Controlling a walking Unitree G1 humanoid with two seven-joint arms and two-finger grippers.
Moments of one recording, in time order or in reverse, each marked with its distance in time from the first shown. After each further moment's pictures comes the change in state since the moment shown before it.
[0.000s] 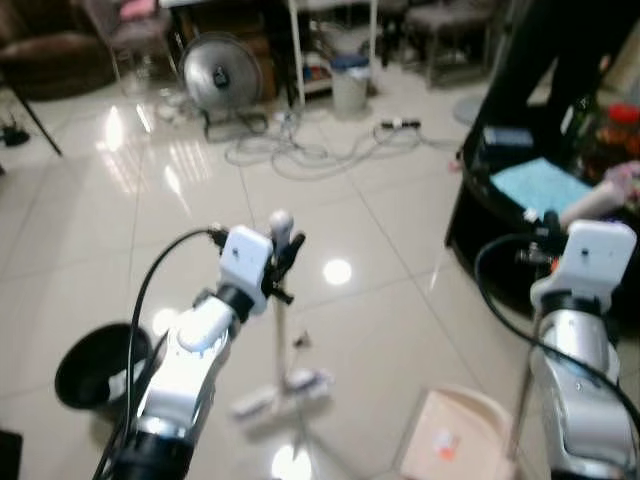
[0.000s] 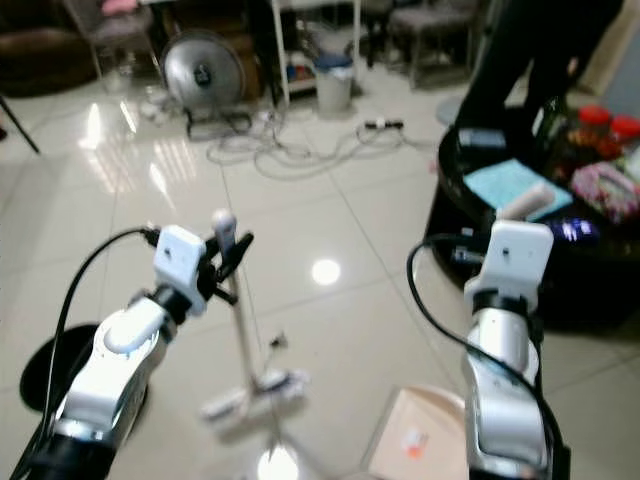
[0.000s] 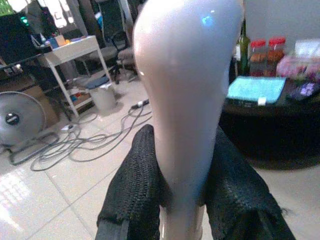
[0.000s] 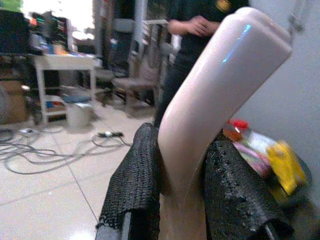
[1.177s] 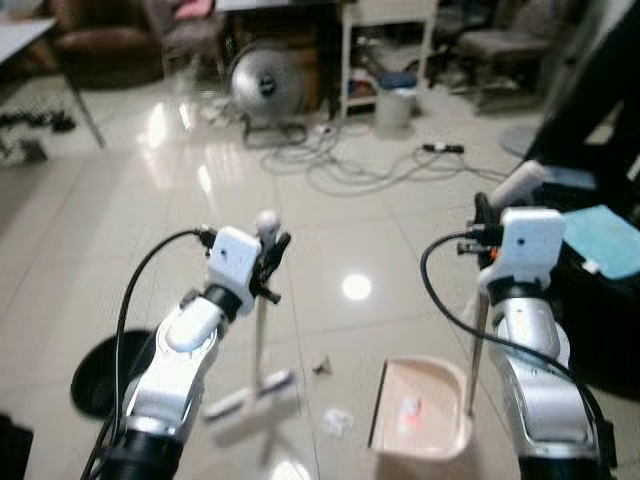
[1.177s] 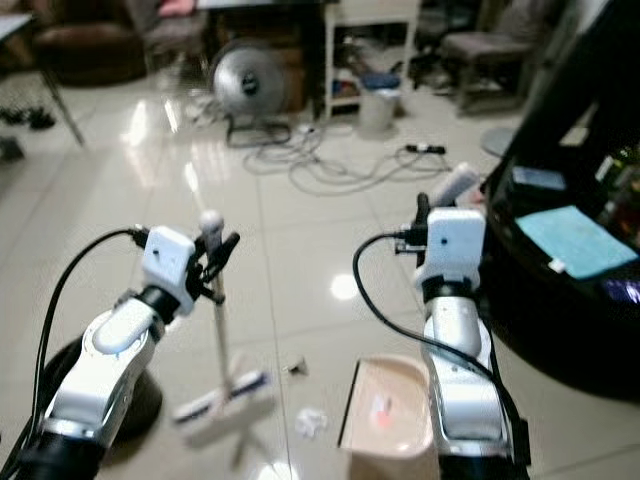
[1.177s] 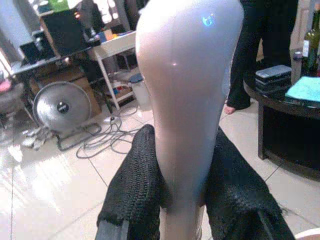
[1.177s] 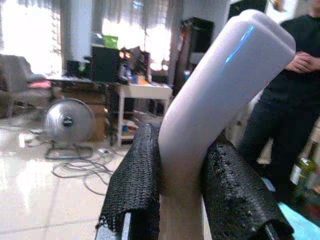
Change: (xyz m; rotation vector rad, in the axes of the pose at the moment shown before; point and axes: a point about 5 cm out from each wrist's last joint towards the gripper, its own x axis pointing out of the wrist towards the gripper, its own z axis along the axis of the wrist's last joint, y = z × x) left arm -0.002 0.009 -0.004 0.045 0.028 0.038; right arm 0.003 0.039 0.005 0.016 -0.086 0.173
